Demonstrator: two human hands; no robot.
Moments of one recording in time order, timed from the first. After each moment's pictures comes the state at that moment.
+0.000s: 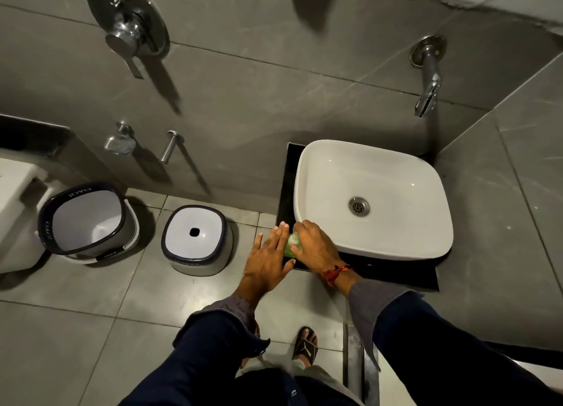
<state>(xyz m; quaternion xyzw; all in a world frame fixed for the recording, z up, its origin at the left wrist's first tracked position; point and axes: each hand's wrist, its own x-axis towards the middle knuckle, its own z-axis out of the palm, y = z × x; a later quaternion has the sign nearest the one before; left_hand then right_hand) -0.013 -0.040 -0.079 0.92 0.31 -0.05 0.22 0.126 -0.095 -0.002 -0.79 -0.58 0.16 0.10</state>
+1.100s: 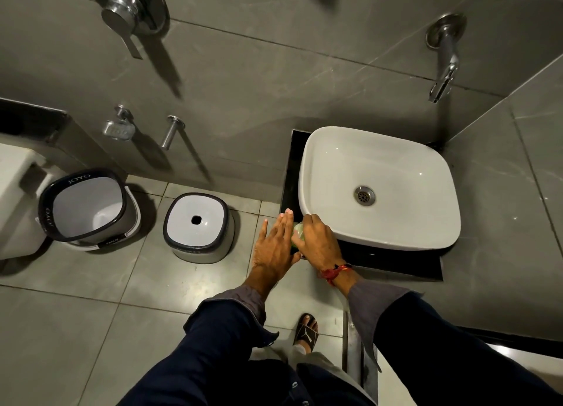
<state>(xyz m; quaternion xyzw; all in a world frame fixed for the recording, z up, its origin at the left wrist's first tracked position) -0.002 -0.046 -0.068 0.93 0.32 -0.11 0.14 0.111 -0.098 -0.014 -0.83 -0.53 0.12 0.10</state>
